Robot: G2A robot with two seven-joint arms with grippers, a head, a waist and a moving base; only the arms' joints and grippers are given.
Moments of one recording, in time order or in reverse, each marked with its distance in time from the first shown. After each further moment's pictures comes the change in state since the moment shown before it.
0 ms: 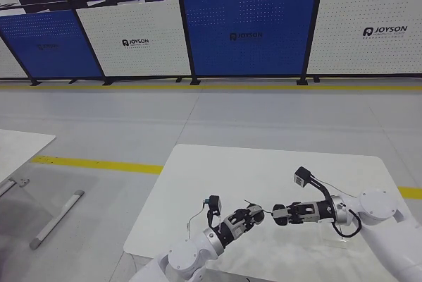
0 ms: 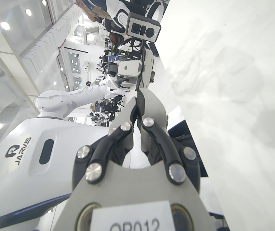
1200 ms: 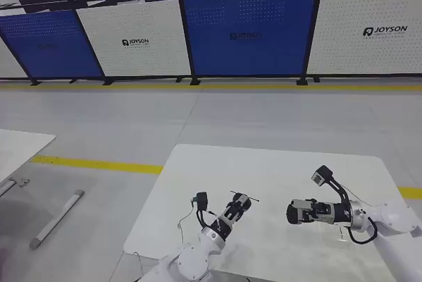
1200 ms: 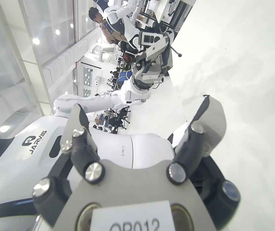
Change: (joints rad) left arm -0.023 -0.037 0.068 0.064 0.332 -0.003 0.398; right arm -0.131 0.039 0.163 -0.061 0.052 -0.064 -0.045
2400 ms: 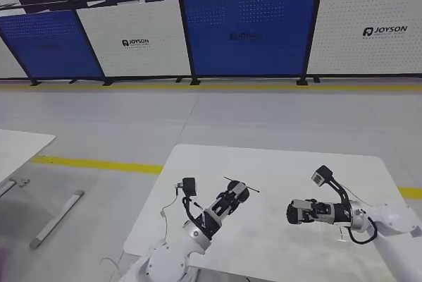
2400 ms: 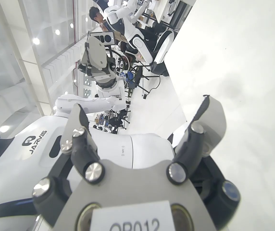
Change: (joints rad) left arm 0.167 0.053 -0.236 -0.425 0.033 0.116 -0.239; right arm 0.000 0.000 0.000 0.000 0.000 0.000 0.000
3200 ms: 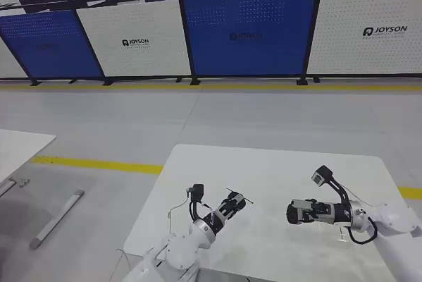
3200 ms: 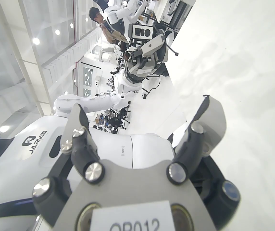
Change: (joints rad) left arm -0.115 -0.018 0.072 0.291 0.036 0.083 -0.034; right arm 0.000 0.000 0.000 0.000 0.000 0.000 0.000
